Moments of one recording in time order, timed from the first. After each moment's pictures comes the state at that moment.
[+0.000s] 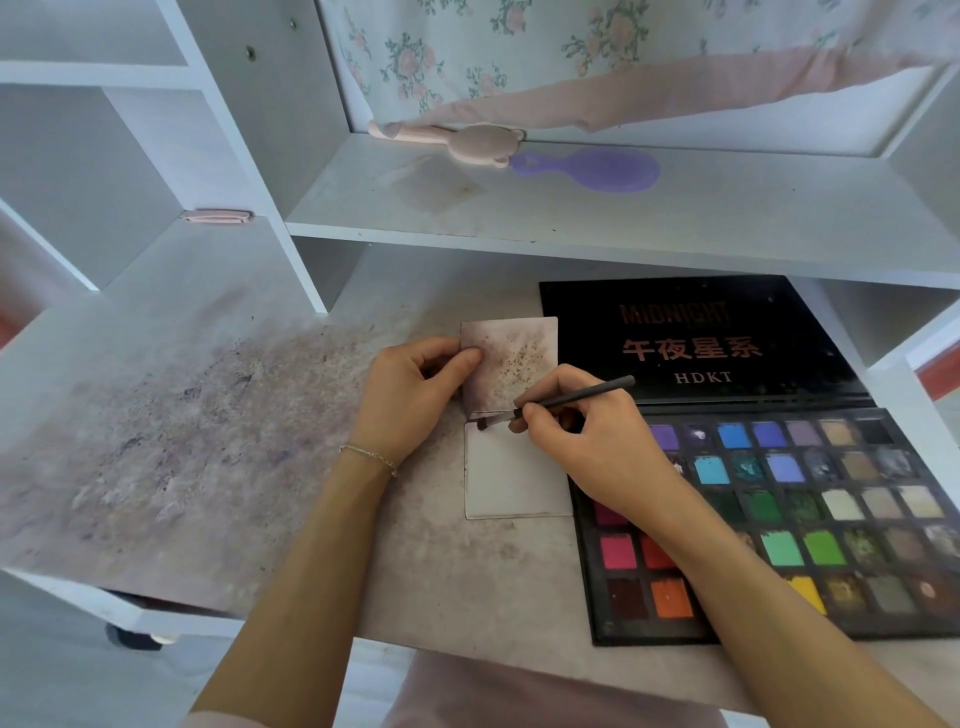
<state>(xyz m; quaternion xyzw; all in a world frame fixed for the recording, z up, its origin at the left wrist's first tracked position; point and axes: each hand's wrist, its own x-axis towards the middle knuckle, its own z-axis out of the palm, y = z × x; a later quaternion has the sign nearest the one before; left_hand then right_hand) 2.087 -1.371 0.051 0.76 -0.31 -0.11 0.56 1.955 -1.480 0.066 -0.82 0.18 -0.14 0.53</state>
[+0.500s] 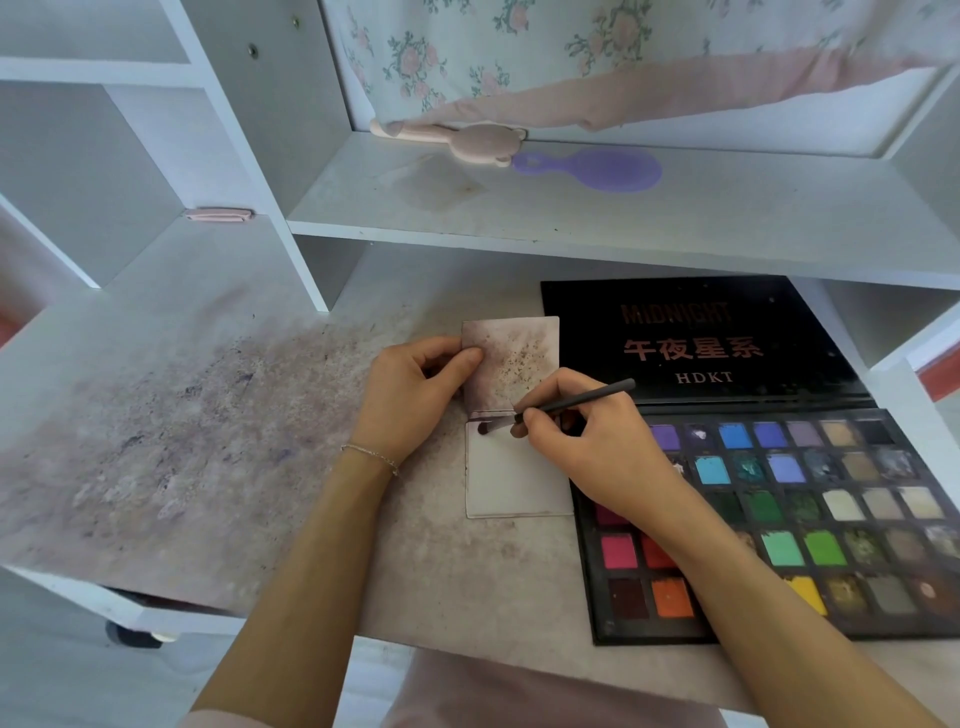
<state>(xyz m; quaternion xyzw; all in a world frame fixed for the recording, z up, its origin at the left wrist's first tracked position) 2.085 -1.370 0.053 0.75 -0.33 -0.10 0.57 1.953 -1.479 0.066 -0.82 0.17 -0.13 0.53</state>
